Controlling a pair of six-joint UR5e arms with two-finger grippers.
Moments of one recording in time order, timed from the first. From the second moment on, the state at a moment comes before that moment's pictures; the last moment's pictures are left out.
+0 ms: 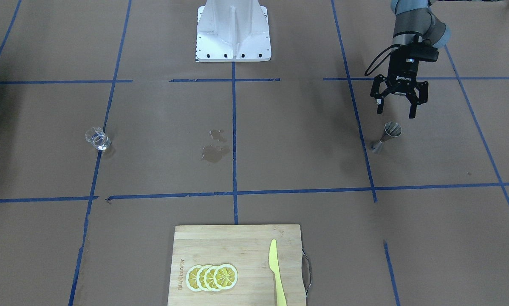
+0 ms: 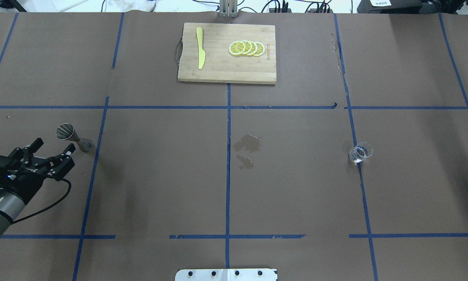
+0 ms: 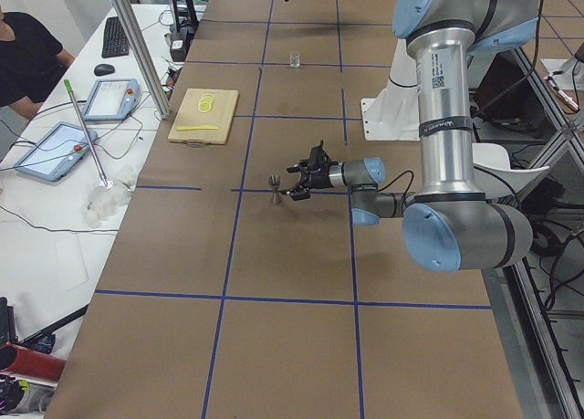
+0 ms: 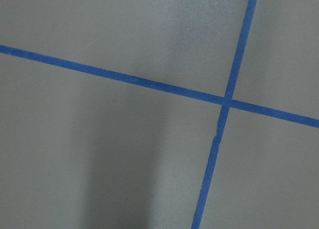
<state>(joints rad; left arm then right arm) -0.23 -1.37 -1.74 -2.91 -0.67 -1.02 1.44 -1.59 1.59 -1.44 2.38 -0.04</state>
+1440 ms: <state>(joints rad) -0.21 -1.53 -1.46 -3.03 -0.61 -1.04 1.44 -1.58 1.57 -1.41 2.38 -0.04</state>
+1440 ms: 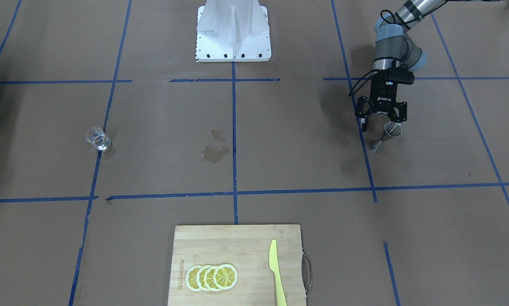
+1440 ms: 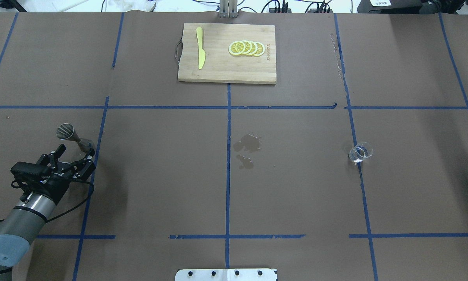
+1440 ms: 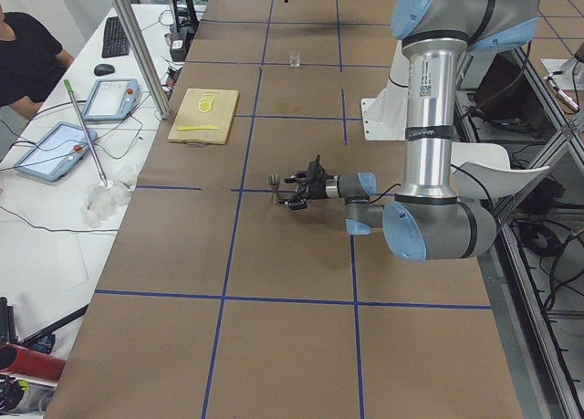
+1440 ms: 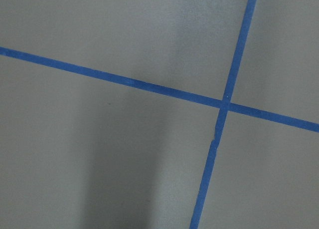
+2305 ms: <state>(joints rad) -0.21 -1.57 -1.42 -3.03 -0.54 -1.04 1.44 -1.58 1.57 -1.40 2.38 -0.04</state>
